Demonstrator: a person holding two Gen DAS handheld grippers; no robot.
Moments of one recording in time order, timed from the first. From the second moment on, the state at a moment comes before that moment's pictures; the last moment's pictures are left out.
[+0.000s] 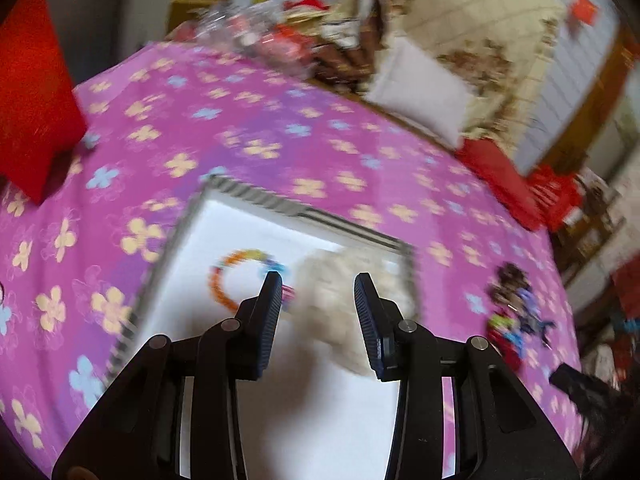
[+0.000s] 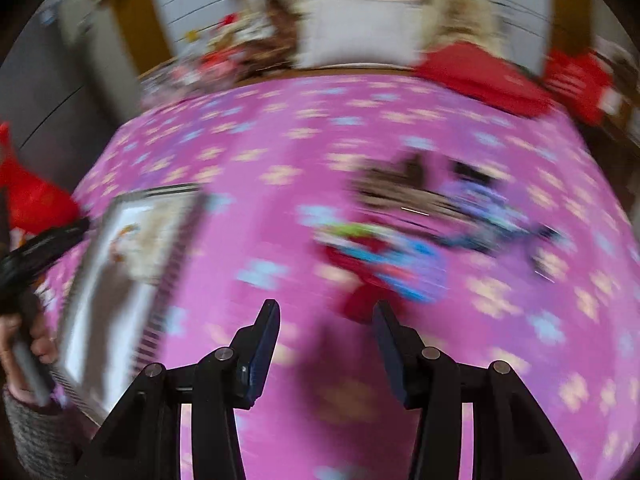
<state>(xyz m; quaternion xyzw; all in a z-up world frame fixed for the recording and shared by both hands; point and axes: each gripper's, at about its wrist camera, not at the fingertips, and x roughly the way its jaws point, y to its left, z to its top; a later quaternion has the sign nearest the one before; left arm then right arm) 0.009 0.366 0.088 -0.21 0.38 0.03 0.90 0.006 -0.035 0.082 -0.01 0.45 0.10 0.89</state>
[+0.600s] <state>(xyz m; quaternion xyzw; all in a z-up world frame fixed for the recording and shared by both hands) -0.030 0.165 0.067 -0.13 0.43 -0.08 0.89 0.024 -0.066 0.051 0.03 0.48 0.11 0.87</state>
